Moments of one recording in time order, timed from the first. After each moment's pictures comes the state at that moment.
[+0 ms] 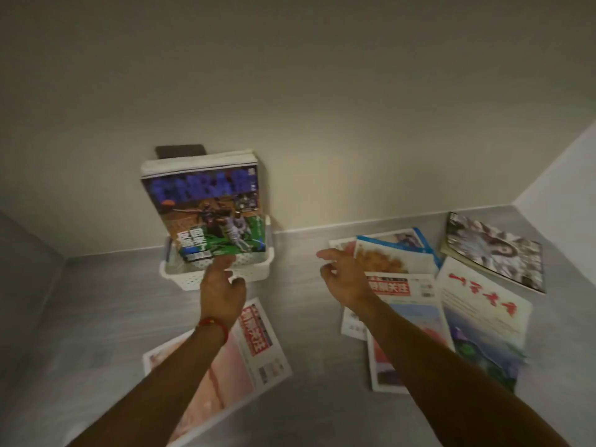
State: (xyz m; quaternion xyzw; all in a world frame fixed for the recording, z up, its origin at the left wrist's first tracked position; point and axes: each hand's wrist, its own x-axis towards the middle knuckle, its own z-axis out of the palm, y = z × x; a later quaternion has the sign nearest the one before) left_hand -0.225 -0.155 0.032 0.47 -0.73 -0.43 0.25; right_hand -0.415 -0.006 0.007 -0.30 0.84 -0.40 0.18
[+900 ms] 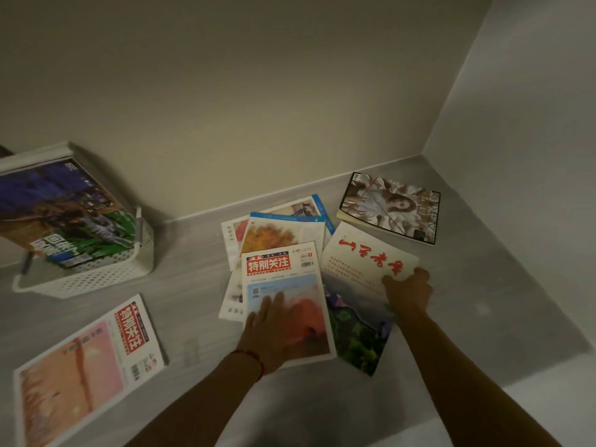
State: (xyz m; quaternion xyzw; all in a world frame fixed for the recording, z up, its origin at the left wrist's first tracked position) left_hand -0.375 0.120 -0.052 0.20 -0.94 -0.20 -0.21; right_hand -0.584 0.307 -0.053 0.19 0.87 -0.43 0.14
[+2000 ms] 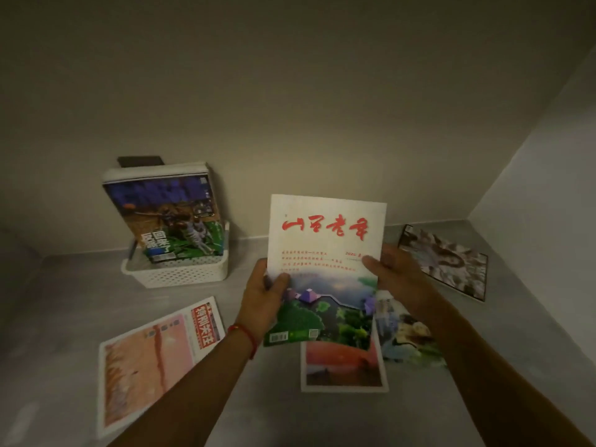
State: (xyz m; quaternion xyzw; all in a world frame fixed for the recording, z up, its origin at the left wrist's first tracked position) left_hand -0.303 0.007 0.071 0.33 -0.64 -0.64 0.25; right_hand -0.506 0.173 0.103 -0.31 0.73 -0.55 0.27
